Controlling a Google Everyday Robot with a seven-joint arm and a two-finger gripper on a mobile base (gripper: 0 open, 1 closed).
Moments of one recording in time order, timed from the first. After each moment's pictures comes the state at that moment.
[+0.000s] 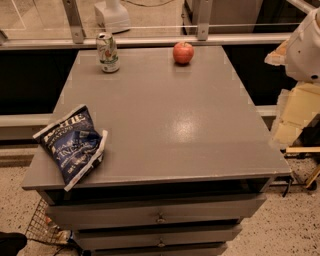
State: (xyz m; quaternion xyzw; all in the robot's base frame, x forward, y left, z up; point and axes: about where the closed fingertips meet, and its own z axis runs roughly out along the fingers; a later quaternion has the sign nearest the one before) arm 0.438 -0.215 0.981 -0.60 0.78 -0.04 0.17
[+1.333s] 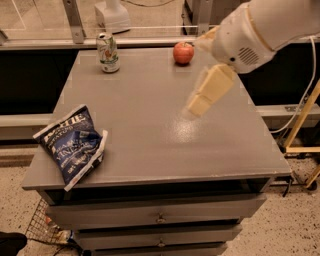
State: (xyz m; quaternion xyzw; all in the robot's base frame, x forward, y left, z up) arm 0.501 -0.081 0.992 -0.60 0.71 0.12 0.34
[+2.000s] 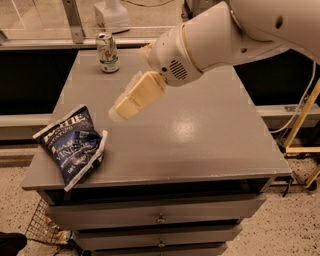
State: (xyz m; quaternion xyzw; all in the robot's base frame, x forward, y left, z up) arm 0.498 0.048 0.989 -0.56 0.68 0.27 0.40
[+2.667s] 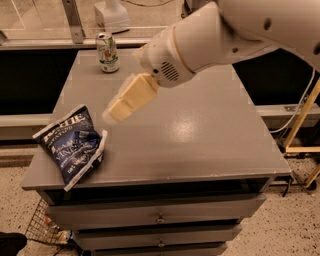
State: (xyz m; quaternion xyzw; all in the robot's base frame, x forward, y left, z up) arm 0.498 0.058 0.984 -0.56 0.68 0.25 0.39
